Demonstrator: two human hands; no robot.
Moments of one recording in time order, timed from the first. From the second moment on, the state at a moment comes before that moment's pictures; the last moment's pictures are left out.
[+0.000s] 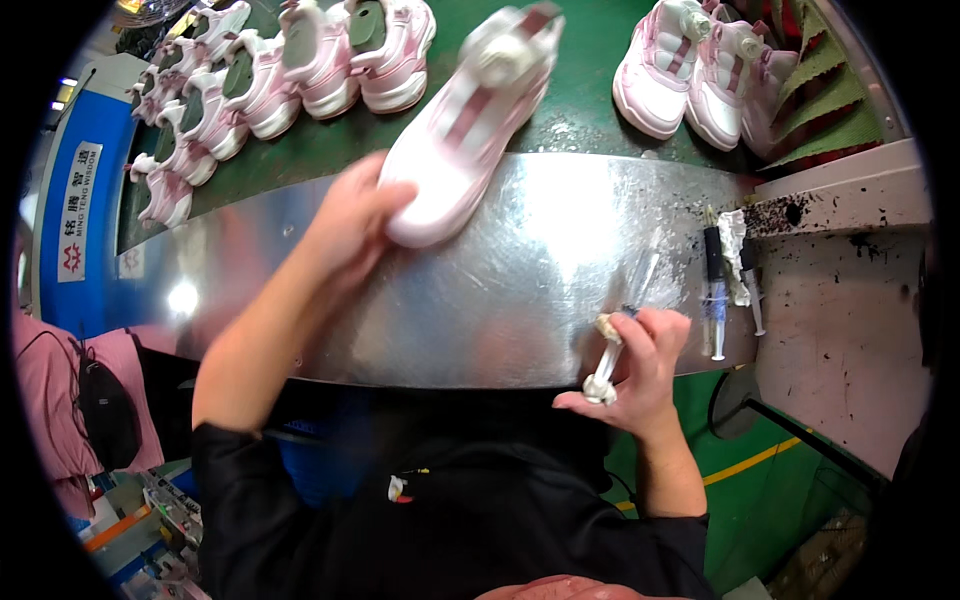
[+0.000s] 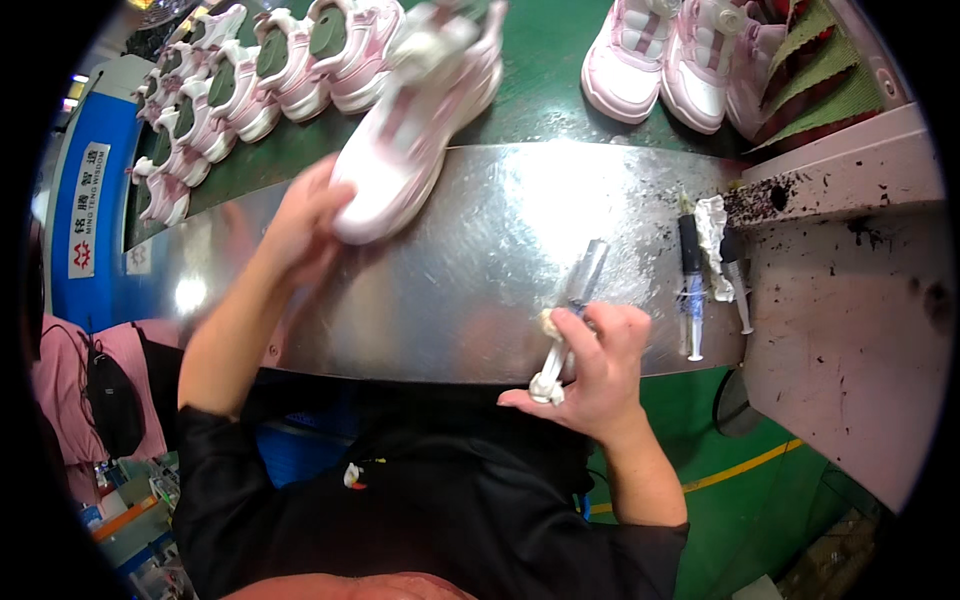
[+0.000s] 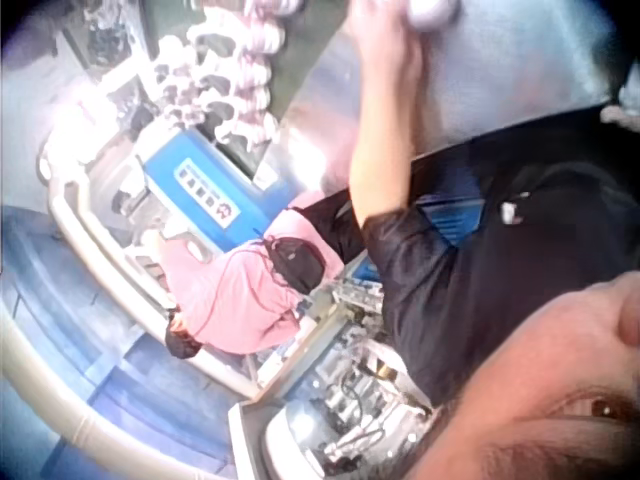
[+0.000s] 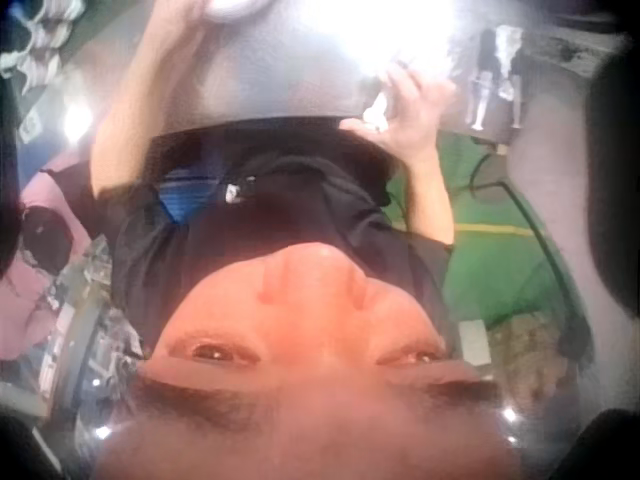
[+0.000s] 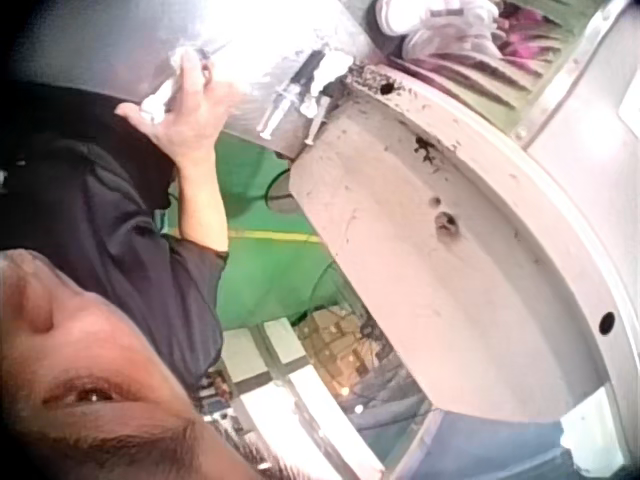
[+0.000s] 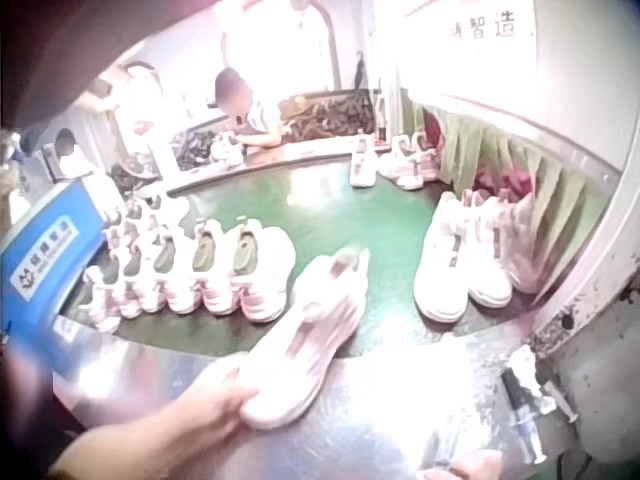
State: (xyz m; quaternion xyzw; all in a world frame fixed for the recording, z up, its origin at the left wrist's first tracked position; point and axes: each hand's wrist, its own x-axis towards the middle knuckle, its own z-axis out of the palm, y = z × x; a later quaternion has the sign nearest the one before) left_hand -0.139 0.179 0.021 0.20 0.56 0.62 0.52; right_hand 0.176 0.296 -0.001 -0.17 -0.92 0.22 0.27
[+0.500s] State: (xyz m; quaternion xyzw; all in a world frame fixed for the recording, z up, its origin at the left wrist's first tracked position) left_hand -0.178 0.258 -0.004 0.43 0.77 0.43 0.22; right_hand 0.178 0.294 -0.002 -0.19 -0.92 0.23 0.23
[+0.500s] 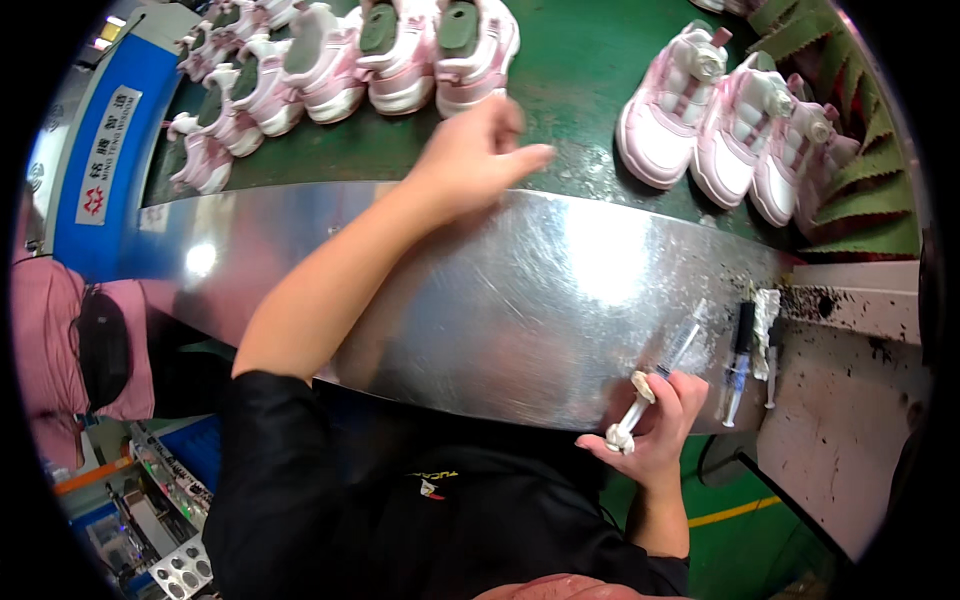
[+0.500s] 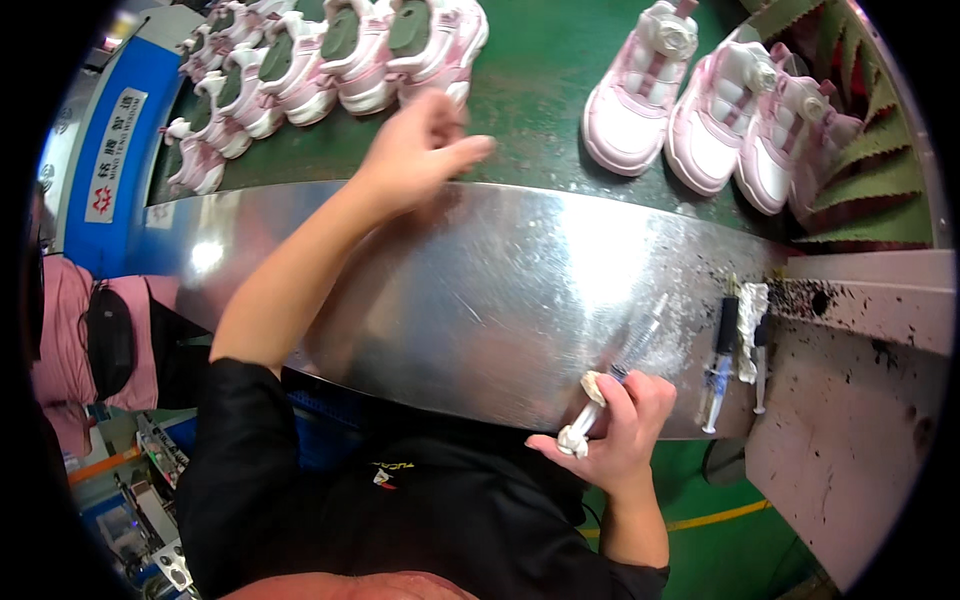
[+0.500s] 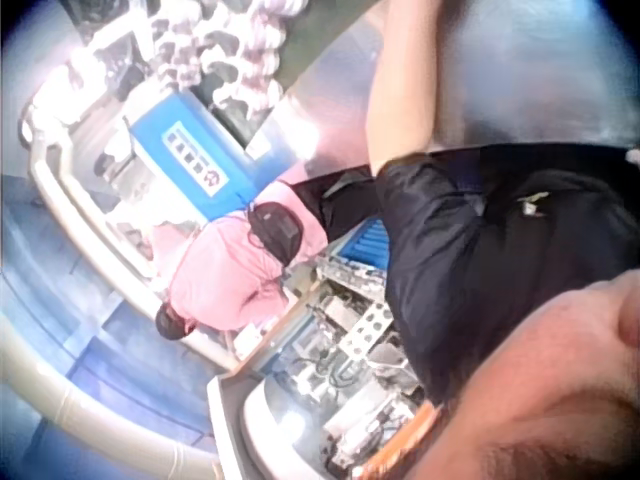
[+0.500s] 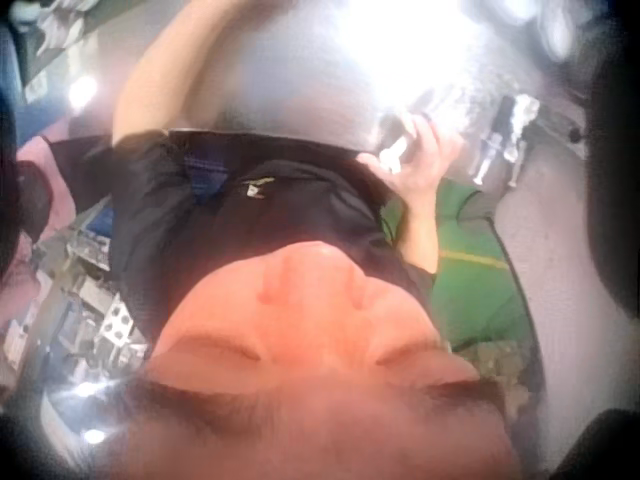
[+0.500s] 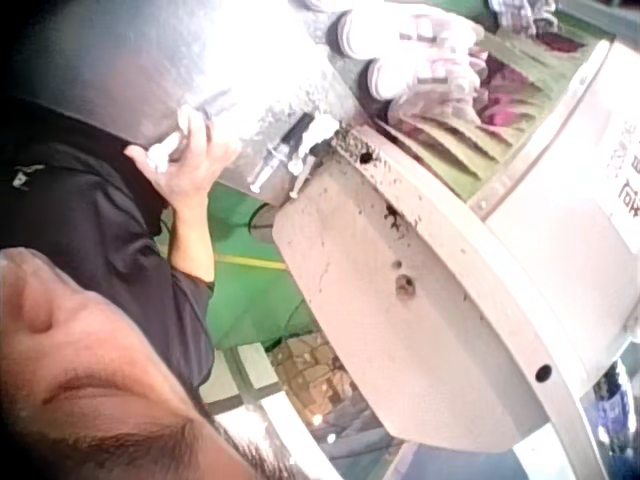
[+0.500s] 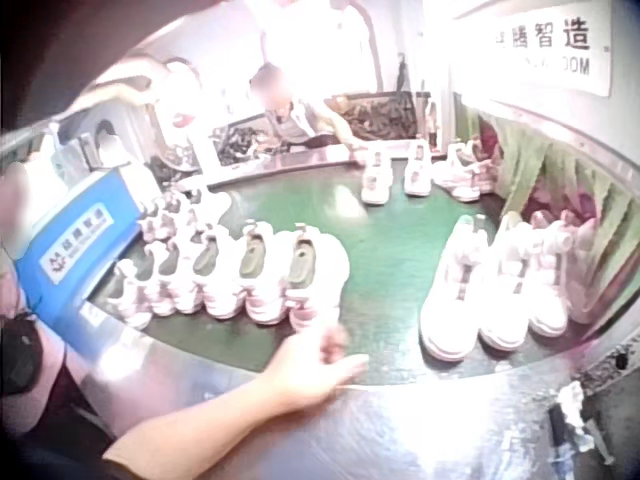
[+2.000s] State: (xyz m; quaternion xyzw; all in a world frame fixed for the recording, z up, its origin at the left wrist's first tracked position) left_hand -0.139 0.155 0.055 0.29 0.48 0.68 0.48; right_hand 0.208 0.249 0.050 -0.18 -0.69 0.66 0.24
